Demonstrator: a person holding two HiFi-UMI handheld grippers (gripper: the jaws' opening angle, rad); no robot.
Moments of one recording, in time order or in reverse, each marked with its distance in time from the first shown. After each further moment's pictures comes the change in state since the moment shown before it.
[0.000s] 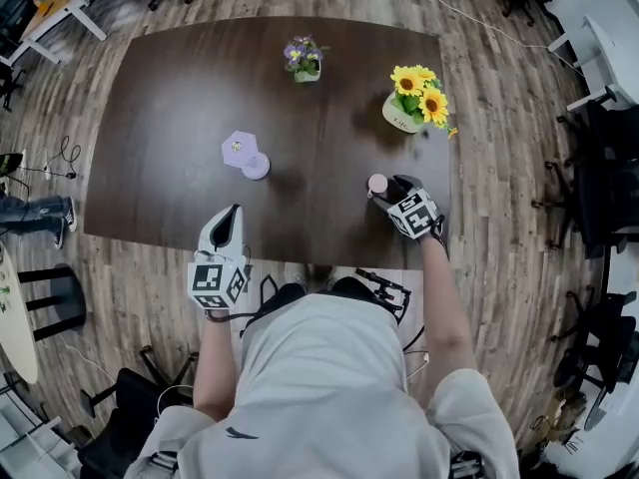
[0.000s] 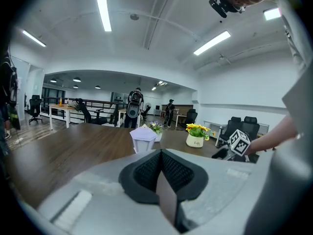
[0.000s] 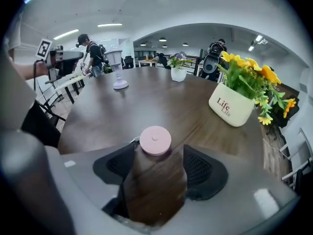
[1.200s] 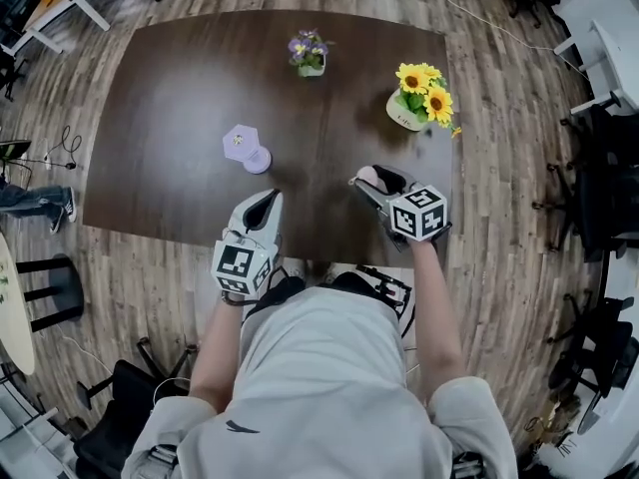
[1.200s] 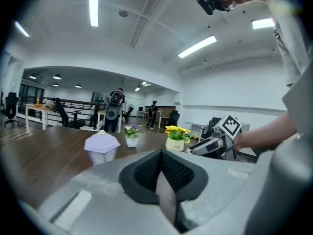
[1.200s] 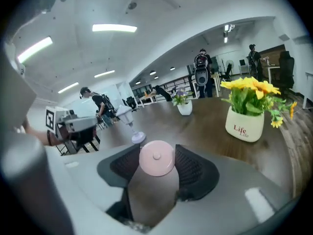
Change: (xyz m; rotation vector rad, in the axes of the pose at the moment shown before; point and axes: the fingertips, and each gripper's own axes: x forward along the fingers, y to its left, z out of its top) left arm 0.042 -0.076 0.016 0.068 -0.025 -0.212; right arm -0.061 0.047 0.119 0.320 -0.372 0.201
